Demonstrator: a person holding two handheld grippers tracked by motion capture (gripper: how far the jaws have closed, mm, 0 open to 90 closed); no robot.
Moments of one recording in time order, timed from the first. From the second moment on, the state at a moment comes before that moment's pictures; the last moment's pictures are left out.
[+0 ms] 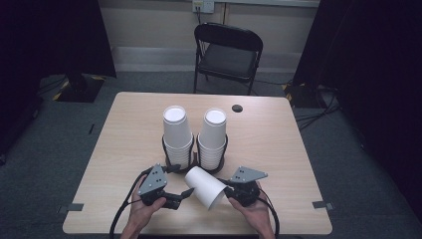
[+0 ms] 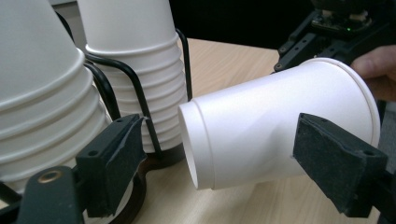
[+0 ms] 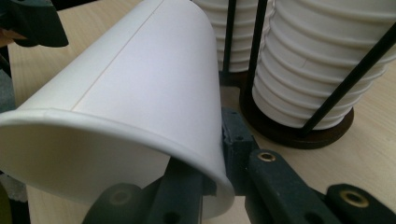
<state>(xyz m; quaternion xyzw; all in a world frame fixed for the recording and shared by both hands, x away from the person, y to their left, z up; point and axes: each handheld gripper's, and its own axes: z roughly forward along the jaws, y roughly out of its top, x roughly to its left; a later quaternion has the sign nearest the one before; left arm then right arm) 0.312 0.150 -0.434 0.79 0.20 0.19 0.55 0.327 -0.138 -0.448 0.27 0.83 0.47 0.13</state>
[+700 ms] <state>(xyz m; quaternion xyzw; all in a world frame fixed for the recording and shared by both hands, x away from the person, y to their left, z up) 0.303 0.136 -0.441 0.83 0.16 0.17 0.51 0.338 -0.131 -0.440 0.23 0.88 0.42 0.07</state>
